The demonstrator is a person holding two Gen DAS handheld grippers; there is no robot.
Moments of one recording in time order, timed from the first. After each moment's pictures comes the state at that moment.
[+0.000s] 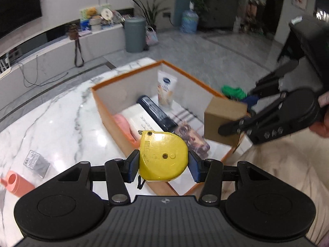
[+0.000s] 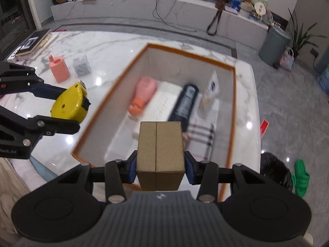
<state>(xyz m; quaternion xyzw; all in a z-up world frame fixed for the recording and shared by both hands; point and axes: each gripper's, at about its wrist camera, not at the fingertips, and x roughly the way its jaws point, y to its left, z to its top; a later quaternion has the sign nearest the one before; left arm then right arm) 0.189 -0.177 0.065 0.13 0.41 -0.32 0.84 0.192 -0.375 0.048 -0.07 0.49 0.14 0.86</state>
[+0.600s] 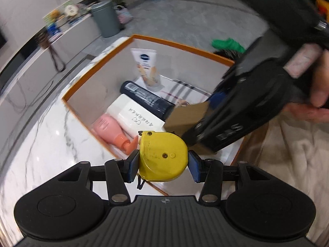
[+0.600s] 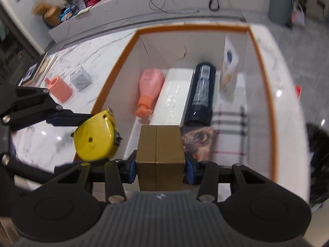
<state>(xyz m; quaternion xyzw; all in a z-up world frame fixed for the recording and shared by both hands) 0.212 -0.234 0.024 0.30 0.43 -0.36 0.77 0.245 -0.378 -0.018 0.09 0.54 0.16 0.82</state>
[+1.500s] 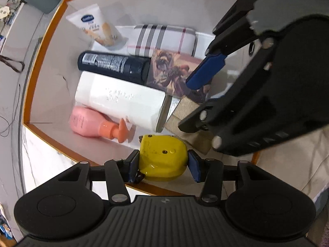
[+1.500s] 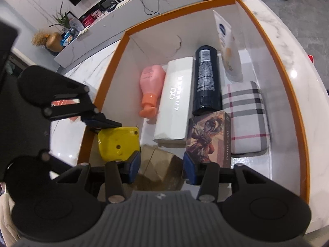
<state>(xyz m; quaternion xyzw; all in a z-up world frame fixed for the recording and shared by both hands) 0.257 -0.286 -0.033 0.49 0.53 -0.38 0.58 0.241 -0.394 -0.041 0.19 0.52 0.18 0.81</state>
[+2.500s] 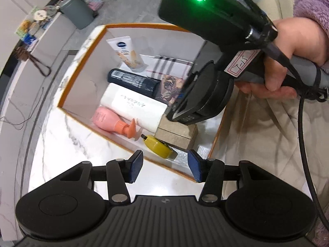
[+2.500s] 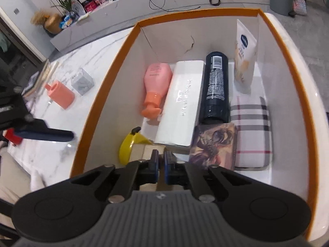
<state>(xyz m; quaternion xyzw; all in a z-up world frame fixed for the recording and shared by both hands) 0.205 -0.248 0.040 0.41 0.46 -0.37 0.70 0.251 -0.367 -0.035 0.11 0.53 0.17 0.82</state>
